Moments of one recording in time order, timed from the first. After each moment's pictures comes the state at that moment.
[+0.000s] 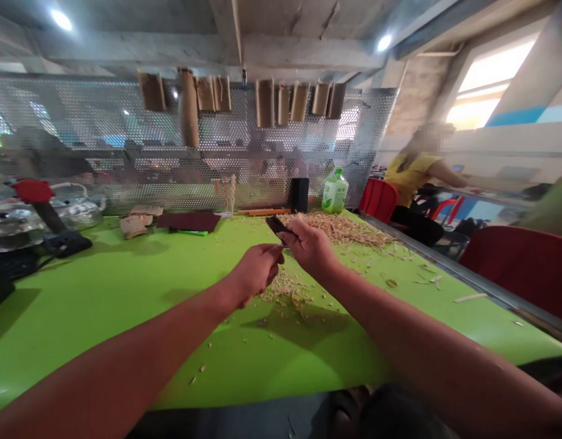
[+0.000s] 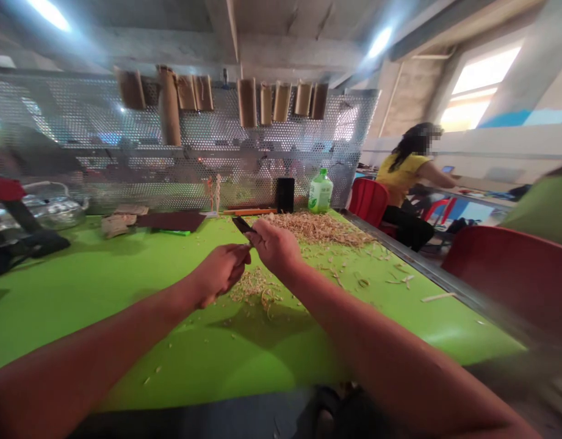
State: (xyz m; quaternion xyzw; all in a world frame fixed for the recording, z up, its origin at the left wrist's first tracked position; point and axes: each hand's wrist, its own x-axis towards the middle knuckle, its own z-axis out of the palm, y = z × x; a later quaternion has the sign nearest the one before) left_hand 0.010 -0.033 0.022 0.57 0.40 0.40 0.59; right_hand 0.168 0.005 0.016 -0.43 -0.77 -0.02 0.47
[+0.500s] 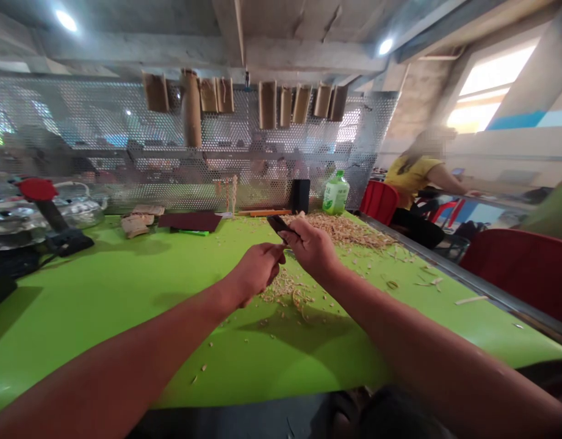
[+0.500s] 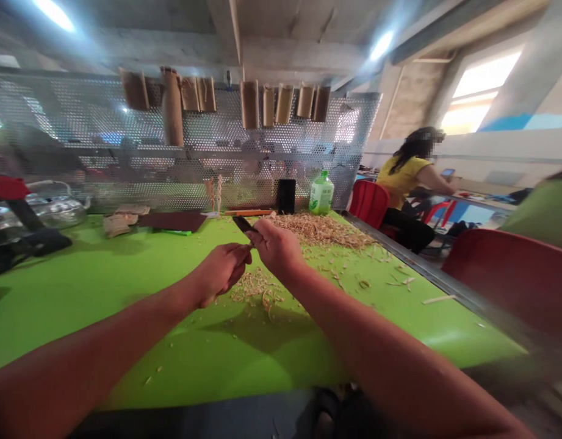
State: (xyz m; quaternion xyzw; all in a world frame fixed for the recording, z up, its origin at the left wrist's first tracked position) left_hand 0.012 -0.032 0.024 0.59 0.40 0.41 0.57; right_hand 0.167 0.004 0.016 -0.42 -0.77 -0.03 0.48
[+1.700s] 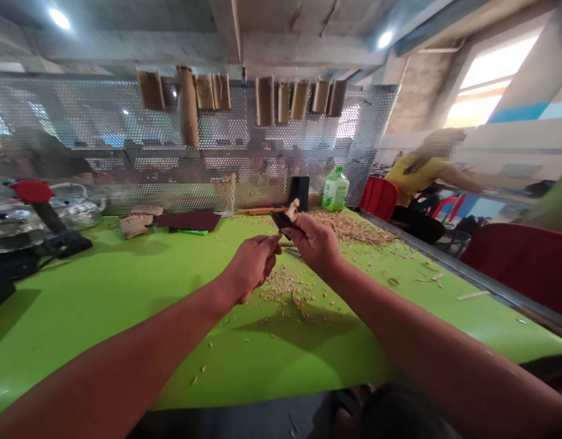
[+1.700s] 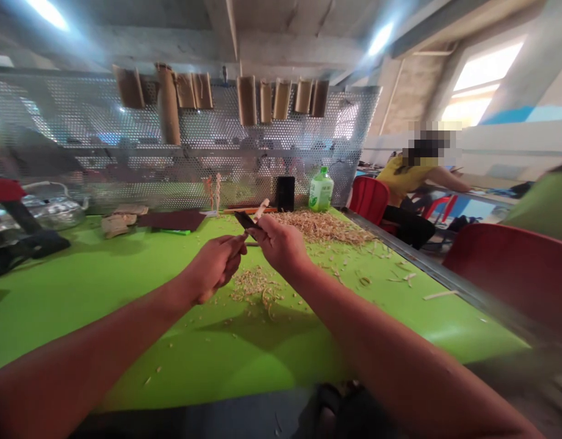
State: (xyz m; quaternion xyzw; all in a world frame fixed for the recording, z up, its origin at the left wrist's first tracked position) left_hand 0.011 -0.034 0.026 0.58 0.39 0.43 0.57; right_hand 0.170 0.002 0.019 -0.41 -0.76 -0.04 0.49
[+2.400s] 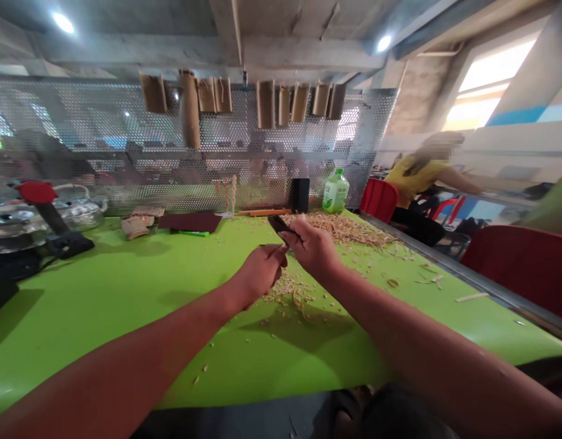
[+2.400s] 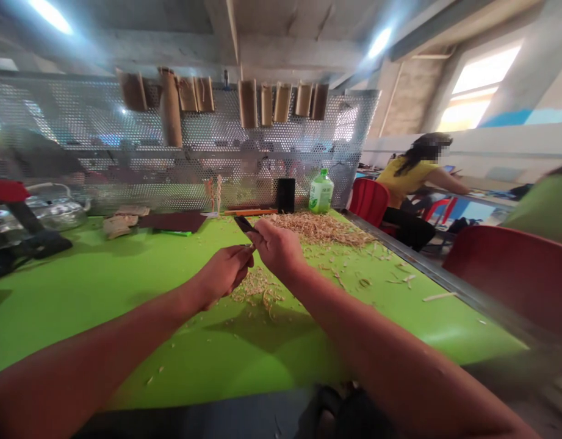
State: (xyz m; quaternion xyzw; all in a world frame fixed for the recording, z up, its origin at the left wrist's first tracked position) left_hand 0.013 -0.034 0.020 0.62 0.41 0.40 0.53; right_hand 0.166 0.000 0.020 -0.43 -0.76 -0.05 0.48
